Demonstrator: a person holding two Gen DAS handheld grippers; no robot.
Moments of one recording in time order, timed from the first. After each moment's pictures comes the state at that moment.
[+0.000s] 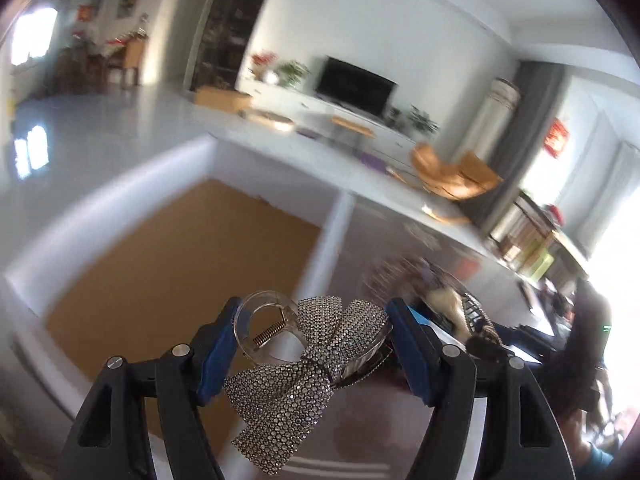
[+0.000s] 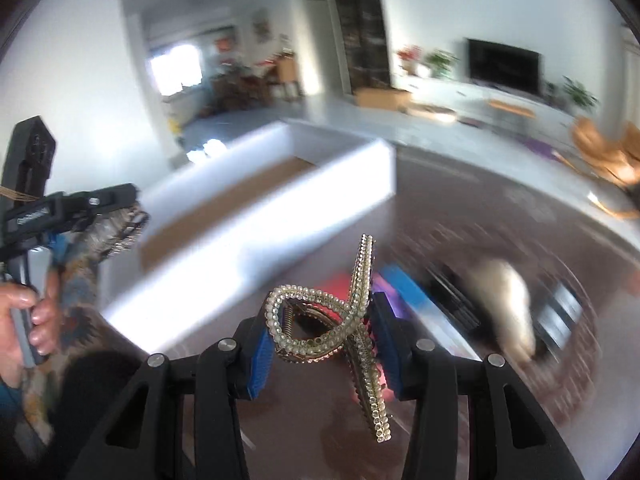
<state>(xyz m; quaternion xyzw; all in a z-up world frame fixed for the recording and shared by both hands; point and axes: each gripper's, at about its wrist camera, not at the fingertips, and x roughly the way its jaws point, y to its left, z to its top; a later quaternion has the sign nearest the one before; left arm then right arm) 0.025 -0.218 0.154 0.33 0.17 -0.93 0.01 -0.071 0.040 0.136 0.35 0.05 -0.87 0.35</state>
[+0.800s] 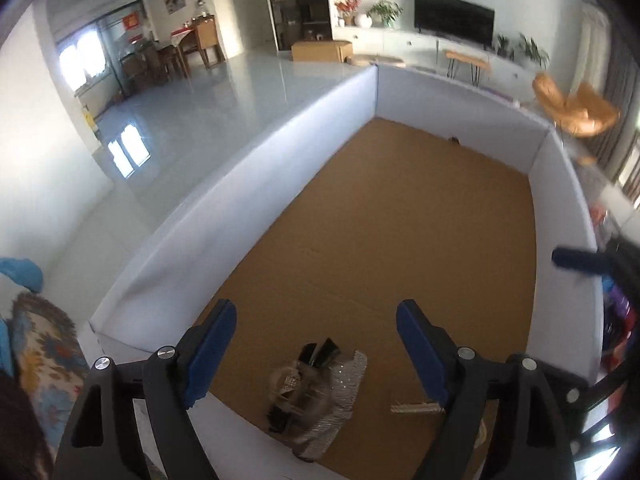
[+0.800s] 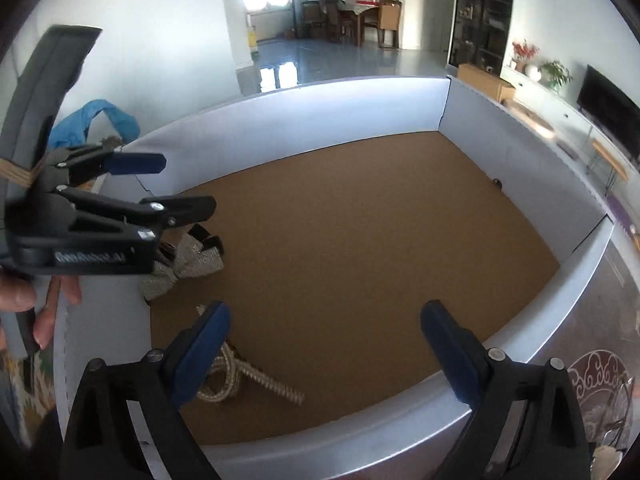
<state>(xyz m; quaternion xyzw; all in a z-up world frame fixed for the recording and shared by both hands) -0.029 -0.317 0.054 0.47 0.04 -0.86 0.19 -0.109 -0.214 0.065 0.40 0.20 -0.78 0.44</state>
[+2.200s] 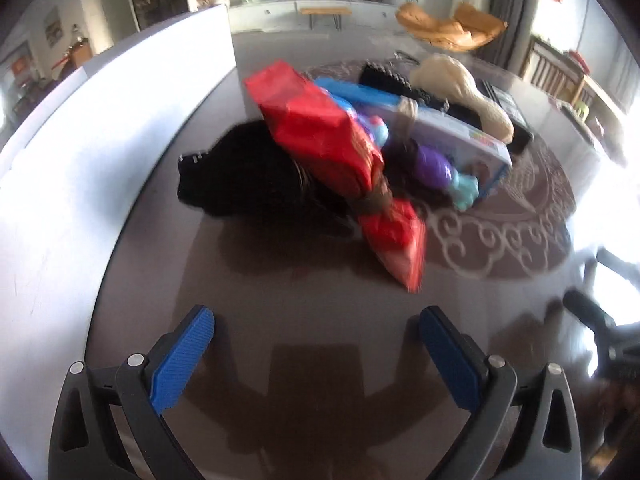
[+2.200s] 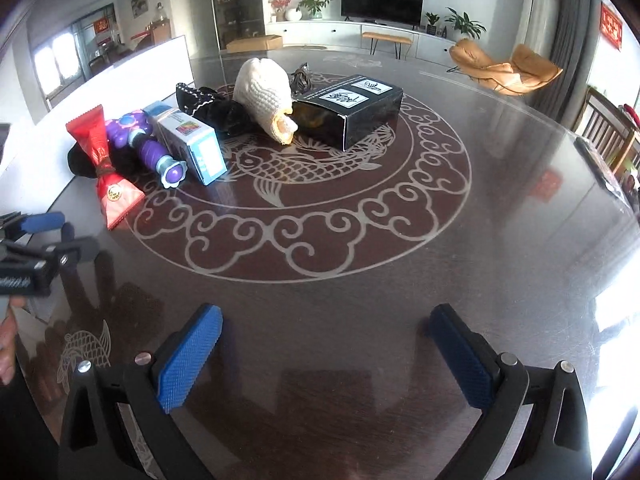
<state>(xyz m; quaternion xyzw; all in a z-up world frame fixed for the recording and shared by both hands) -0.056 0.022 -0.017 0.50 0.00 -0.87 0.01 -0.044 0.227 -0.005 0.46 0.06 -0.88 0.11</state>
